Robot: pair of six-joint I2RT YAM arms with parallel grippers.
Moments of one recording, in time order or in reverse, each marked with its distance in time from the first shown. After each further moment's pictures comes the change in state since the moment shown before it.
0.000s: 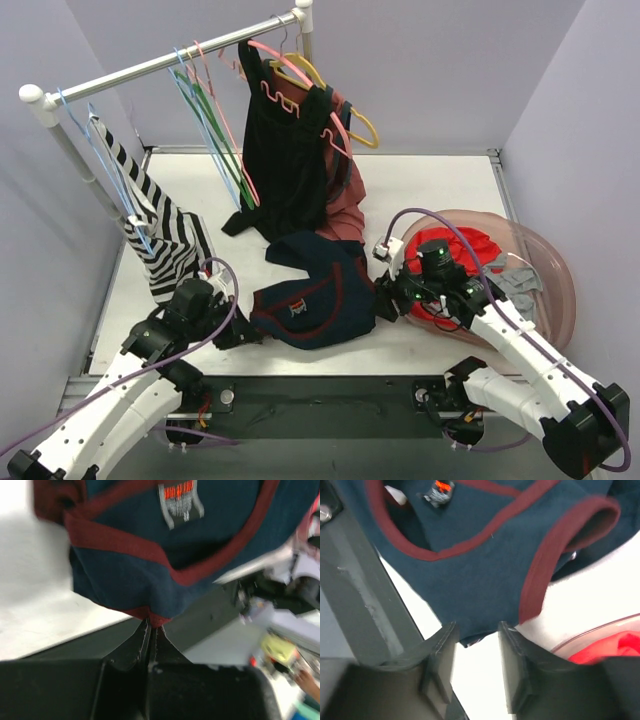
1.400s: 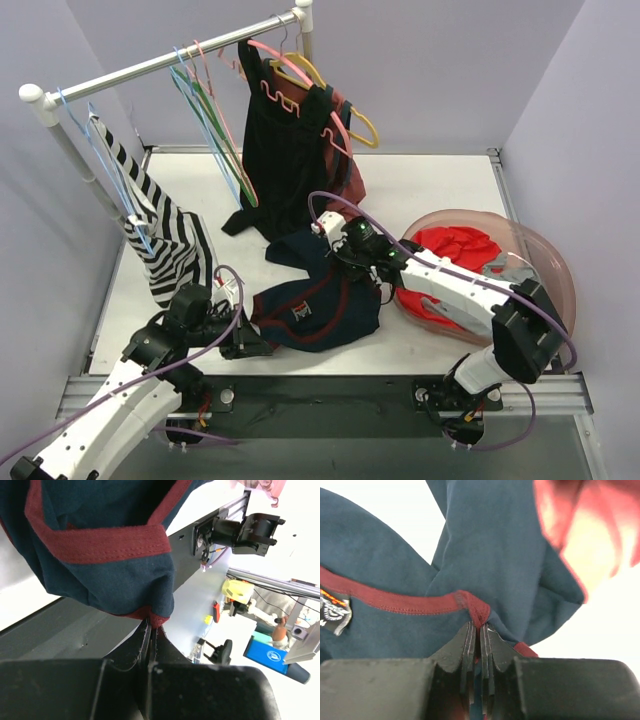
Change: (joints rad) left arm 0.000 -0.076 -0.128 0.109 0.351 -0.079; right arm 0.244 0.561 0.279 0.263 0.521 0.018
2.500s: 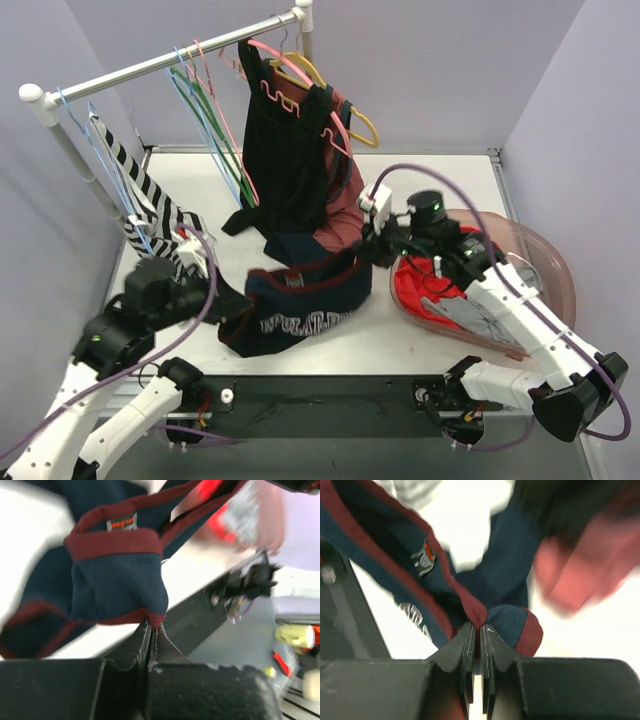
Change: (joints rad) left arm 0.000 0.121 0.622 -0.206 -0.345 0.354; right arm -0.173 -0.363 0.237 -0.271 -0.432 -0.073
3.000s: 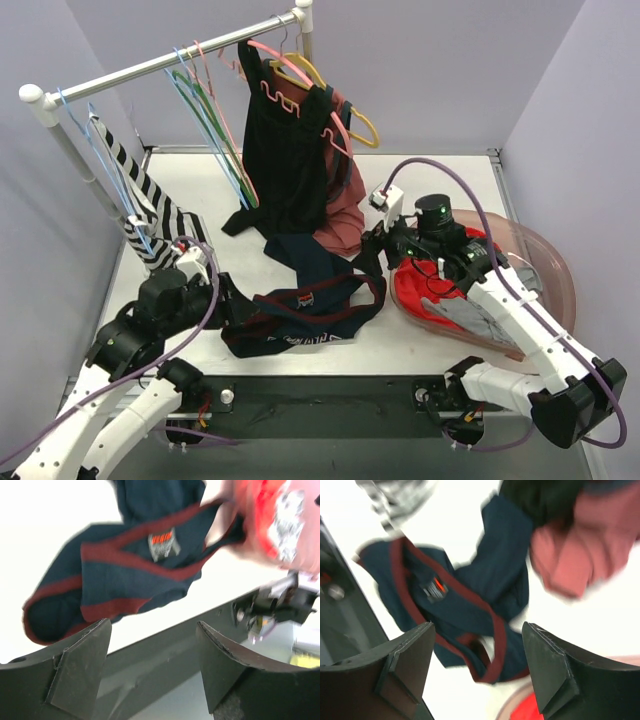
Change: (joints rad) left arm 0.000 -0.078 -0.277 0.035 -0.114 -0.109; right arm -0.071 -0.037 -0.183 0.048 -0.005 0.113
